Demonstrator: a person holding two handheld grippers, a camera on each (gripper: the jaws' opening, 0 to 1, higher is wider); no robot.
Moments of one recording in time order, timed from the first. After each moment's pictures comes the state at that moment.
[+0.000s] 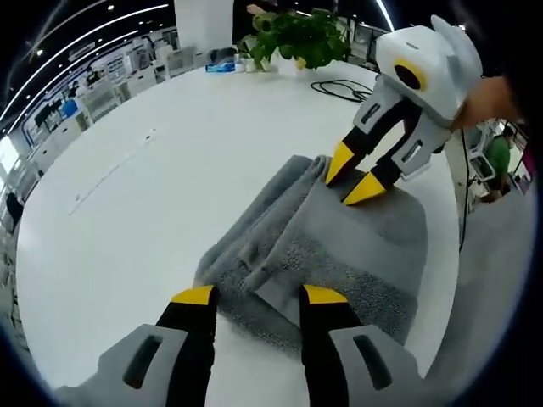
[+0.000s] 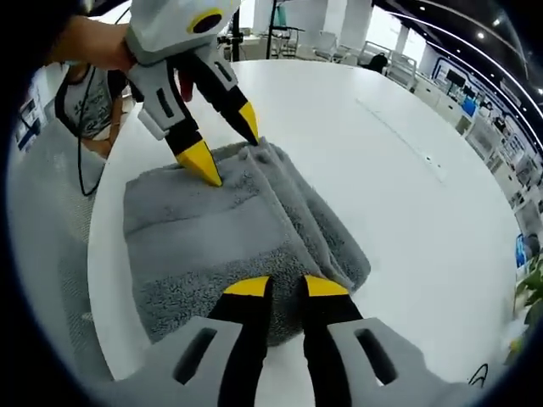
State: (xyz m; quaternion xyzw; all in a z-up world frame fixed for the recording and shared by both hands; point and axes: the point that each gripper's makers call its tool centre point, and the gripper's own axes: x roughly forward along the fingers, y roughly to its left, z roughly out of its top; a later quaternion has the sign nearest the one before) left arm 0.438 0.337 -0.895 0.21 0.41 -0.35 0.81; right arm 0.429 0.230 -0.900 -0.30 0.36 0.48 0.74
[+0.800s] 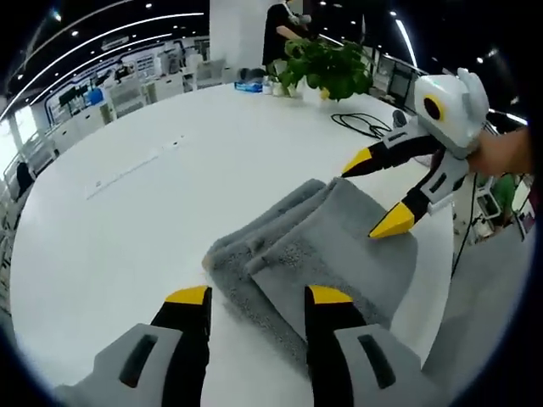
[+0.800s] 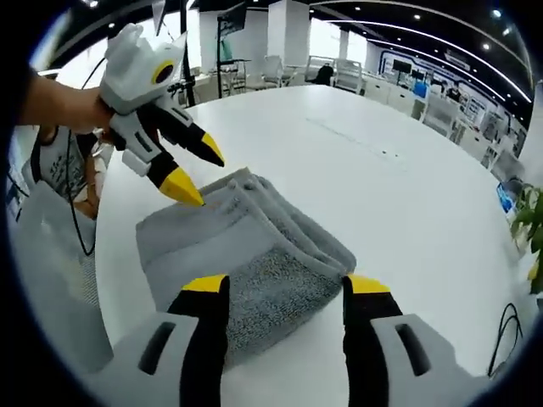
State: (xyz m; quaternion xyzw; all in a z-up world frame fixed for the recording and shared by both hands) left arm 0.425 0.348 -0.874 0.12 0.39 -0.32 0.85; right arm 0.425 0.214 -0.873 -0.18 0.34 0.41 0.83
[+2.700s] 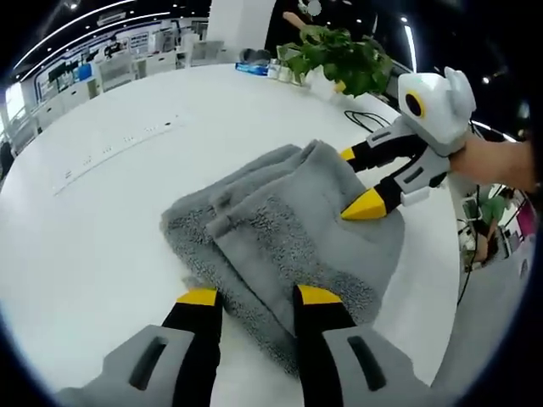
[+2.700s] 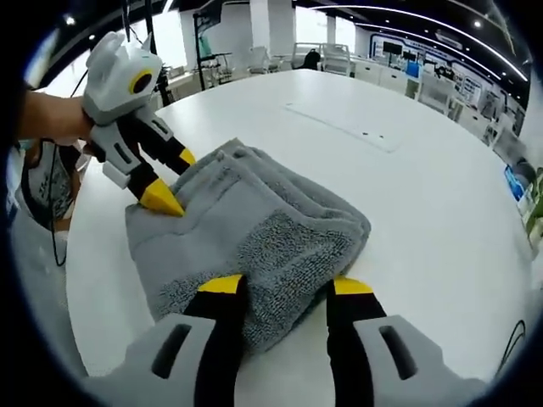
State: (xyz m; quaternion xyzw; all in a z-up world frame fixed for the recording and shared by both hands) left arm 0.509 0.338 -0.907 0.09 0.43 -0.34 0.83; right arm 0.534 0.212 -0.911 -0.17 0.37 0.40 0.82
